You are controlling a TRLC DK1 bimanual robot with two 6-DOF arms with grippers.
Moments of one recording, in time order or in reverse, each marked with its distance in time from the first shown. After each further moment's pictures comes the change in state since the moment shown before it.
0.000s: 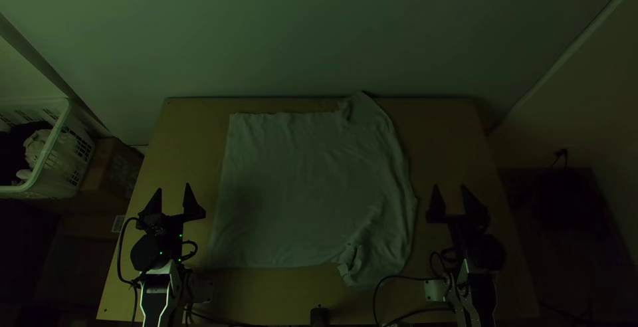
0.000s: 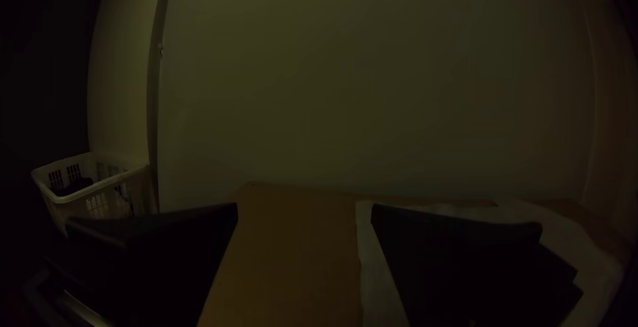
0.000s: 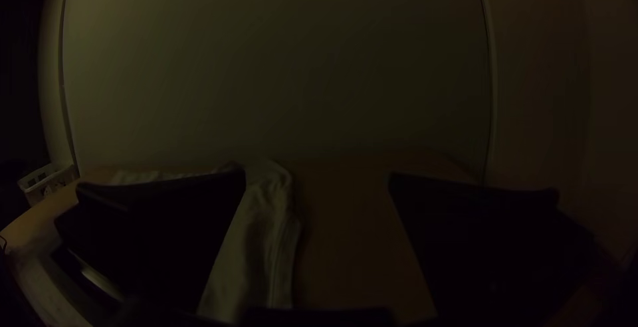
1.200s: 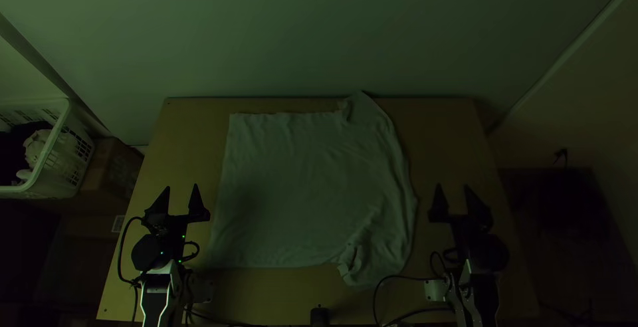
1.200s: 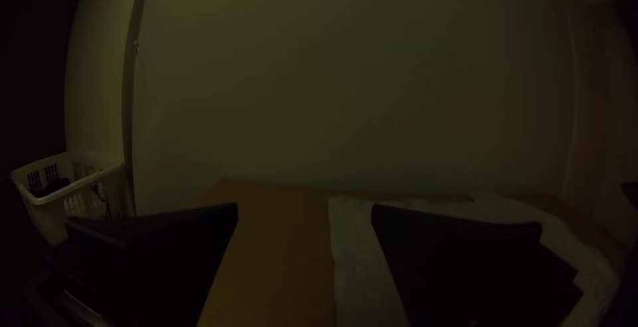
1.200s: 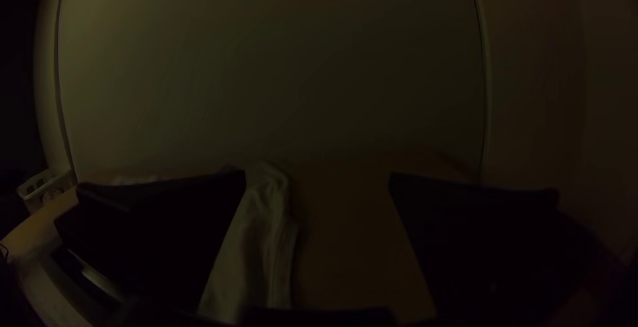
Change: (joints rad) left arm -0.012 0.000 -0.003 0.000 0.094 -0.010; right arm -0.003 0.002 0.048 -0.037 0.019 0.015
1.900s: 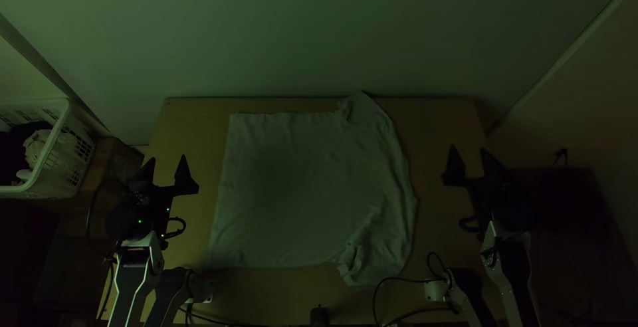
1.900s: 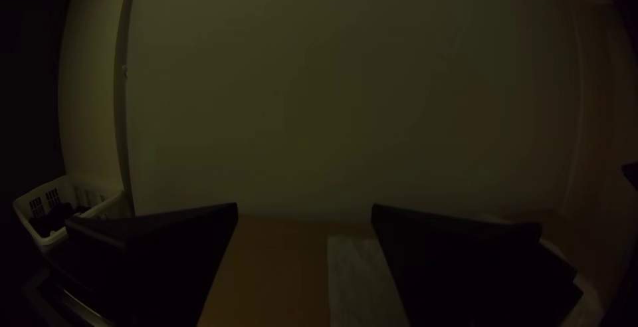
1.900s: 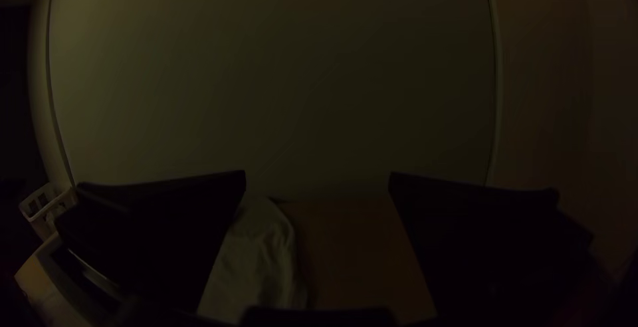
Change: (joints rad) left arm 0.000 0.489 0.385 0.086 0.000 0.030; right arm 0.003 0.585 0.467 0.075 0.000 -0.005
